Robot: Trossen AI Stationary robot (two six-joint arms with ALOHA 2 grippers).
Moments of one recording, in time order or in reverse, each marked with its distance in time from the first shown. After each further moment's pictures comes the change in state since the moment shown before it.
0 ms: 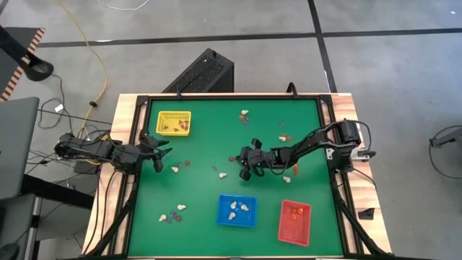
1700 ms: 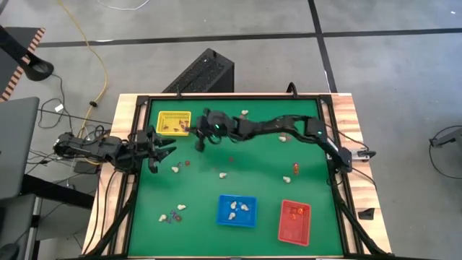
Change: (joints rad) left arm -0.001 0.033 -0.001 0.650 0.190 0.121; right arm -0.235 0.417 0.937 -0.118 -0.373 -0.229
